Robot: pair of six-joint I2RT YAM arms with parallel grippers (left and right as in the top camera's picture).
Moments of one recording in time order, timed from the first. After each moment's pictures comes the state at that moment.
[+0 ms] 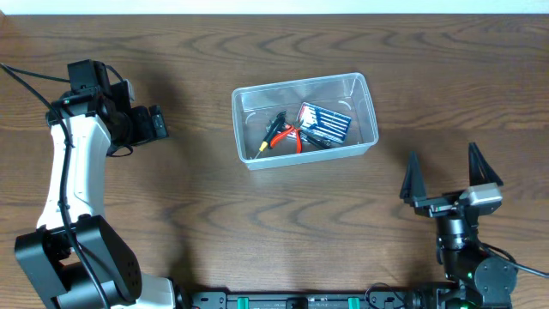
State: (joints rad) left arm 0.25 1.65 1.31 -0.93 0.13 -0.06; right arm 0.02 0.19 0.19 0.30 -0.14 0.04
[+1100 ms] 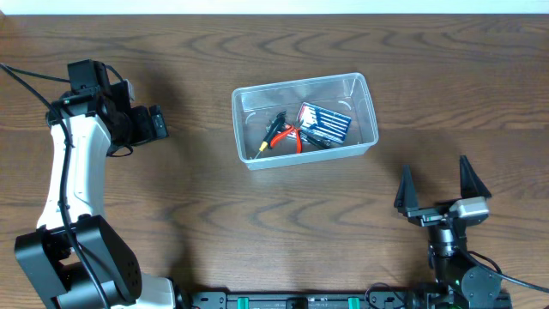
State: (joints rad) left arm 0.25 1.65 1.31 -0.93 0.13 -0.06; right arm 0.02 0.02 0.02 0.31 -0.14 0.04
